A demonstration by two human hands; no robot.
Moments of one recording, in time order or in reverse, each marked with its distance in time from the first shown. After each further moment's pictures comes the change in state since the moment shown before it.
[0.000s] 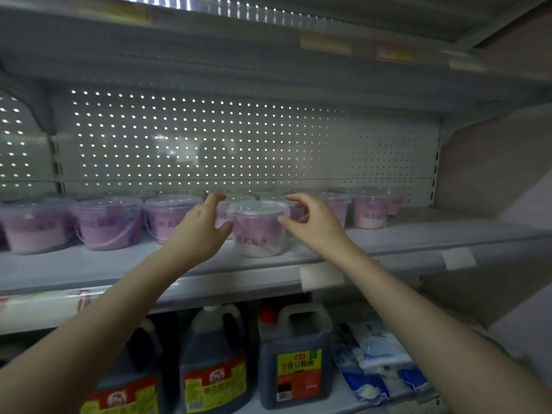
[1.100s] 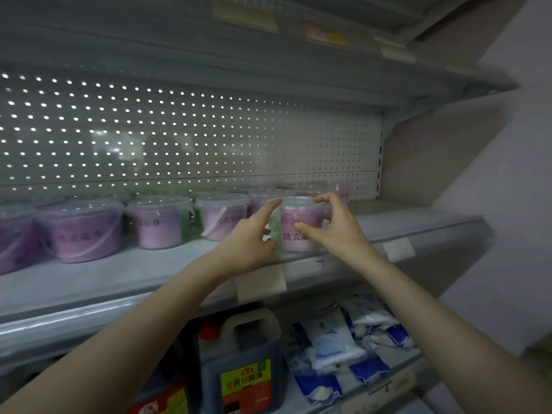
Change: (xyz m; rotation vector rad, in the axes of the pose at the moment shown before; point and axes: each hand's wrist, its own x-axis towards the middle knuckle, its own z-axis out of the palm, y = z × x) left_hand 0.031 0.114 0.105 -0.313 -0.334 0.309; right_hand -0.017 0.105 -0.074 0.042 0.191 0.171
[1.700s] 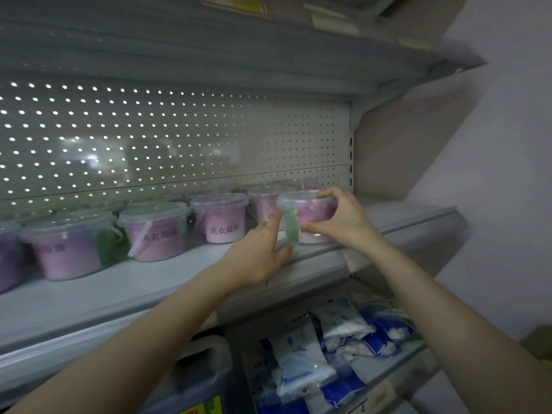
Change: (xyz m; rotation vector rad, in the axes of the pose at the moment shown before) left_hand 0.076 0.042 0.085 0.220 -0.123 0.032; right_hand 0.056 0.094 -0.073 -0.141 0.036 0.066
